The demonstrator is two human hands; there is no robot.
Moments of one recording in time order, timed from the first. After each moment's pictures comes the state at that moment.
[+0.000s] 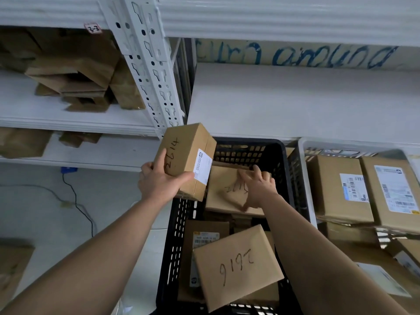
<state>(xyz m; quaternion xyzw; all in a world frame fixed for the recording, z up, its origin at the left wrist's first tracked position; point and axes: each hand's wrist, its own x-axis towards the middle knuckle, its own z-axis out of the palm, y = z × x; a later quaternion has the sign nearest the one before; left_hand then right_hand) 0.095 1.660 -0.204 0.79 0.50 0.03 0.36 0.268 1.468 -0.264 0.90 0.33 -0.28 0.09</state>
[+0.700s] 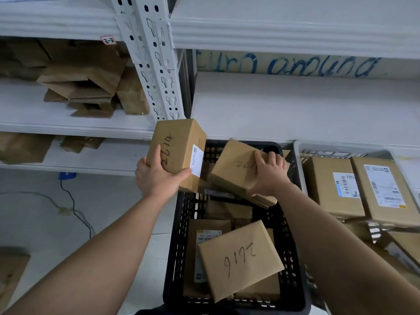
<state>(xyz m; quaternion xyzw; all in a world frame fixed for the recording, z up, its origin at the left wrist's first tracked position) 0.085 1.666 -0.190 0.80 0.51 0.08 0.30 0.278 1.461 -0.208 0.93 0.30 -0.19 0.04</state>
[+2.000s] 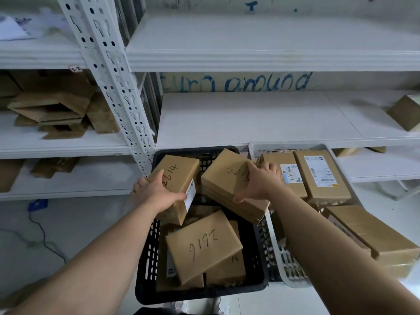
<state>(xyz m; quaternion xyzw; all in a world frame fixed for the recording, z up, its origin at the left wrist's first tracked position) 0.094 1.580 -0.169 0.87 0.45 -0.09 0.20 0.251 1.353 -0.141 0.95 0.23 -0.20 0.01</state>
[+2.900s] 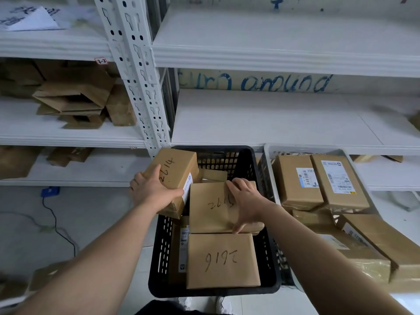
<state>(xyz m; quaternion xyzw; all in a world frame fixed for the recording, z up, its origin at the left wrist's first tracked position) 0.062 1.611 -0.167 0.85 0.48 -0.05 0.21 0.200 1.390 -0.176 0.87 0.42 -0.27 0.03</state>
